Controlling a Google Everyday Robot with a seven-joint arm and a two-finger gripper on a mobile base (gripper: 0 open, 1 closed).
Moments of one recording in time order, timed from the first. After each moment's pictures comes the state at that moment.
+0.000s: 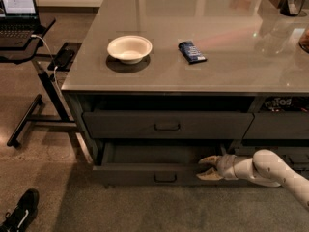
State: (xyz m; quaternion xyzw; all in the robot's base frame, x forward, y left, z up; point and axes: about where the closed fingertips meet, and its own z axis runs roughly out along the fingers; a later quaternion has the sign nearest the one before) arm 0.570 -0.225 0.419 -0.56 0.69 0.18 0.42
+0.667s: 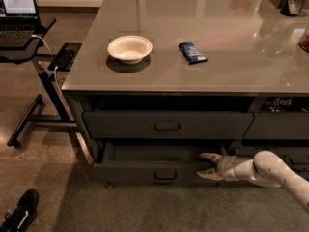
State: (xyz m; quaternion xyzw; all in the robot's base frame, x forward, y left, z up) arm 0.561 -0.228 0.411 -0.56 0.69 0.19 0.41
